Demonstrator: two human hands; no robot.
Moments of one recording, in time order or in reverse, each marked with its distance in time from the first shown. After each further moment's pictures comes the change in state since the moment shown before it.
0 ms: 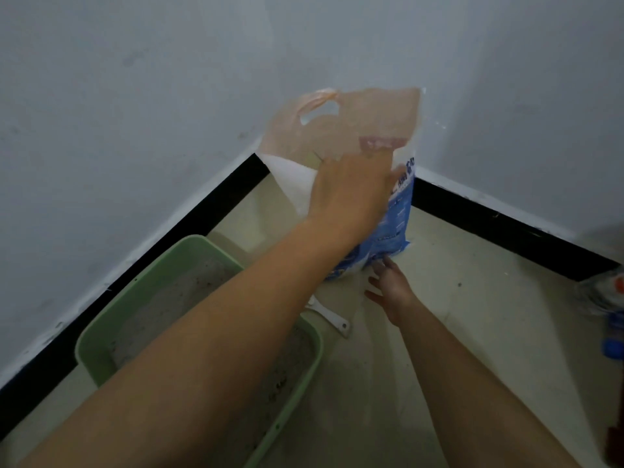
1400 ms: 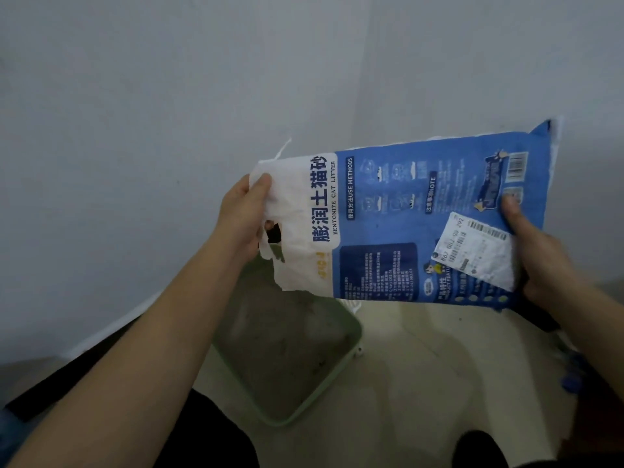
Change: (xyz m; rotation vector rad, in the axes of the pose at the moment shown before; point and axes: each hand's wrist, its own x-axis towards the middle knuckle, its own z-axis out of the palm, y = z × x) left_hand -0.170 -0.160 -0.202 -1.518 0.369 -0.875; right_hand -0.276 -0.192 -0.032 -0.100 0.125 -0.400
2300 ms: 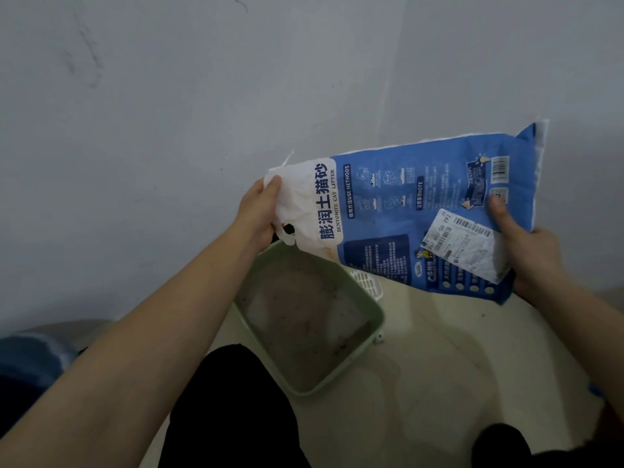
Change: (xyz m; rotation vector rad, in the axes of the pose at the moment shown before) left_hand 0.004 -0.014 -0.044 -0.047 0.069 -0.102; right_hand -0.048 0.008 0.036 -0.052 0.015 -0.095
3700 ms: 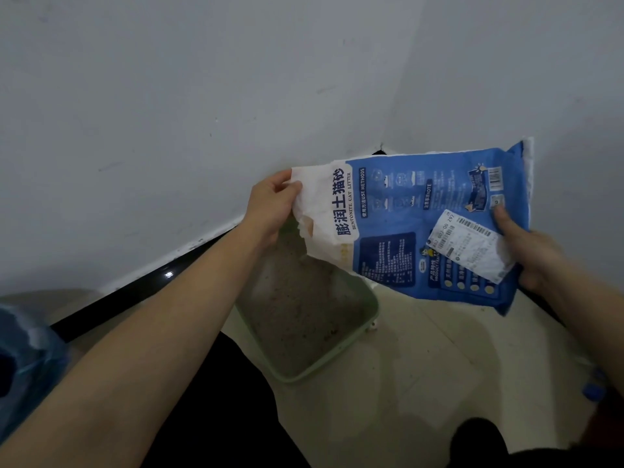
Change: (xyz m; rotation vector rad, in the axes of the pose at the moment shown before) left_hand 0.026 -0.054 0.013 0.215 -0.003 0.089; right_hand 0.073 0.029 0.001 -0.148 -0.073 0.249
